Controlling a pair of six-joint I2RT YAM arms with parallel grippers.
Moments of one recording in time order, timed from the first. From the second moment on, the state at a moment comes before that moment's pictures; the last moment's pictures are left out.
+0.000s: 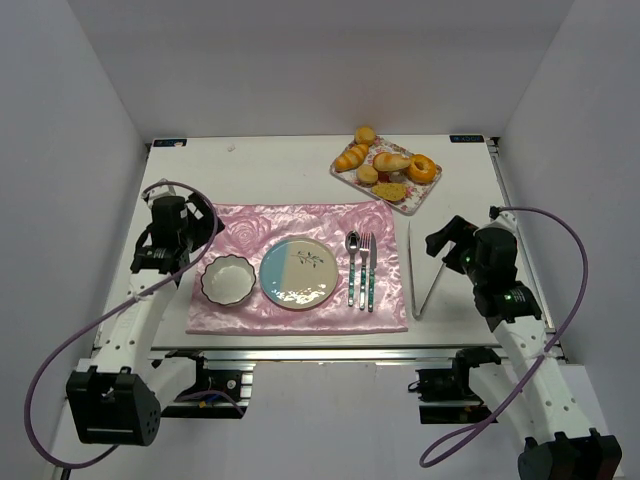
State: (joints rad) left arm -0.04 1.05 0.84 -0.41 -0.16 -0.58; right arm 0.16 0.71 0.61 -0.36 0.04 0.56
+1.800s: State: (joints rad) left arm -0.04 0.92 0.71 -0.25 0.03 -0.49; right arm 0.37 1.42 0.69 -0.34 0.42 0.69
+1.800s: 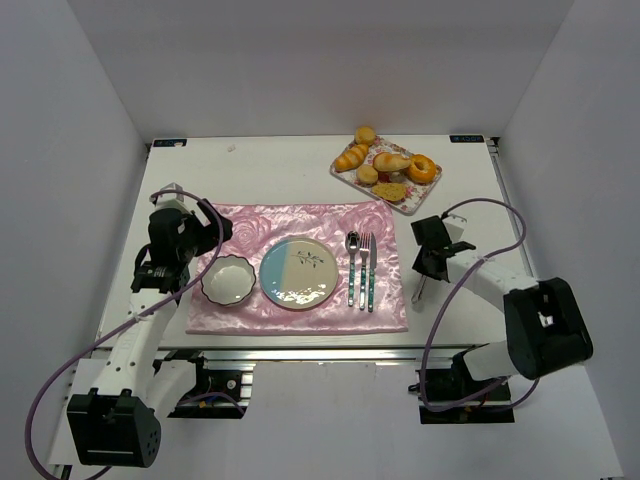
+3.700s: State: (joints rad) left arm -0.04 0.94 0.69 -0.23 0.06 -0.49; right arm 0.20 1.64 1.26 -0.31 -0.13 0.86
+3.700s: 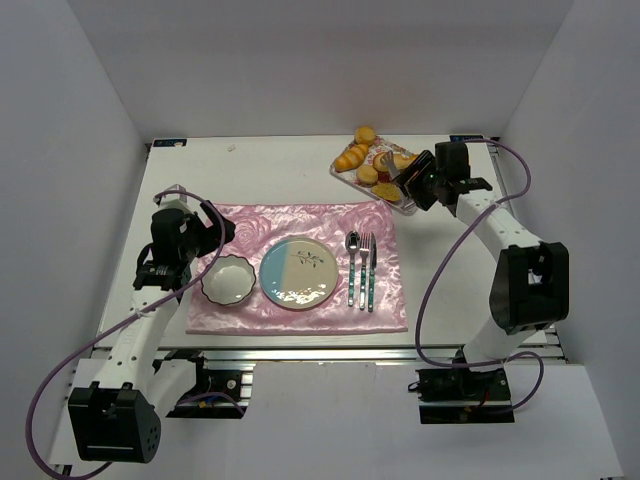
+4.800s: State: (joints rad) left arm -0.04 0.97 0.68 -0.21 0.07 -0.49; right arm 0.35 1.12 0.91 -0.19 -0.34 0.61
